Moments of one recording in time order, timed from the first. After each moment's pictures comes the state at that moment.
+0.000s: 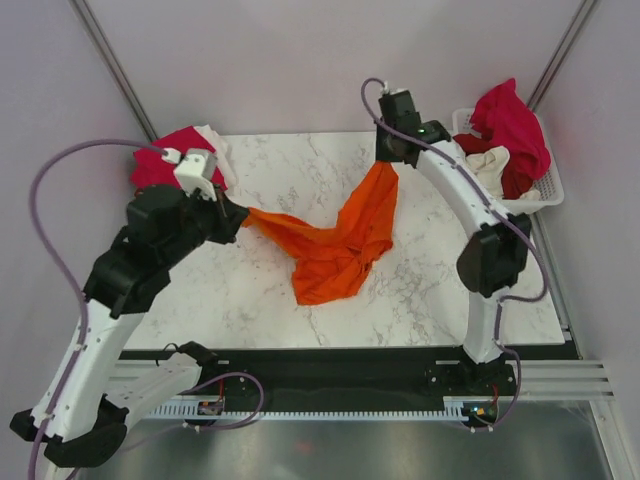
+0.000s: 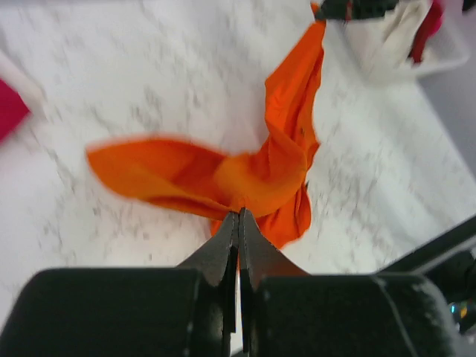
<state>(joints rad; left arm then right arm) -0.49 0.88 1.29 -0.79 0.00 -0.29 0.40 2.05 2.01 -0.77 0.23 0.30</state>
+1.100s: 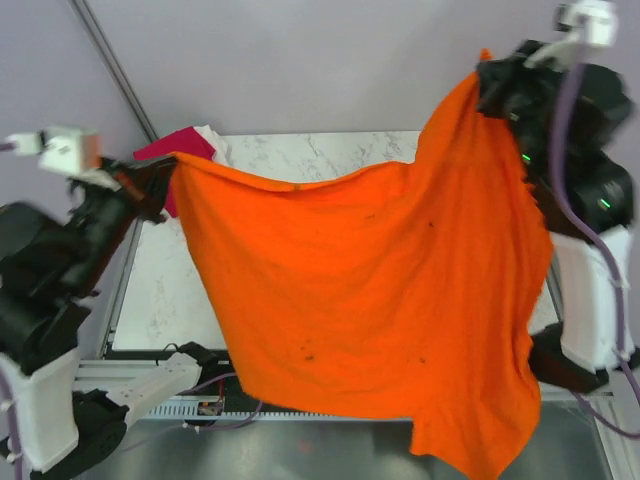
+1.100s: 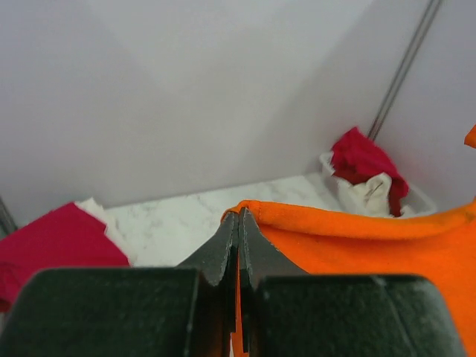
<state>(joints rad) -0.51 0.87 1.91 -0.82 -0.14 -0.10 0.40 1.32 2.31 -0.76 0.33 0.23</state>
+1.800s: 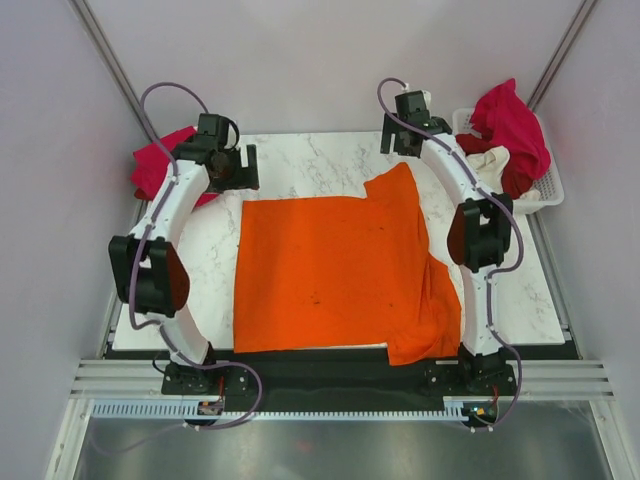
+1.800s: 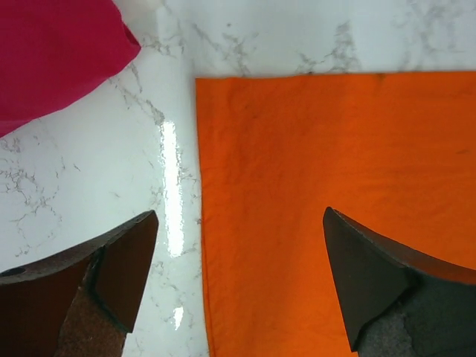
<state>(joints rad) -0.14 1.82 1.65 -0.83 -0.04 -0.18 0.25 2.31 2.23 -0.70 0.32 0.28</state>
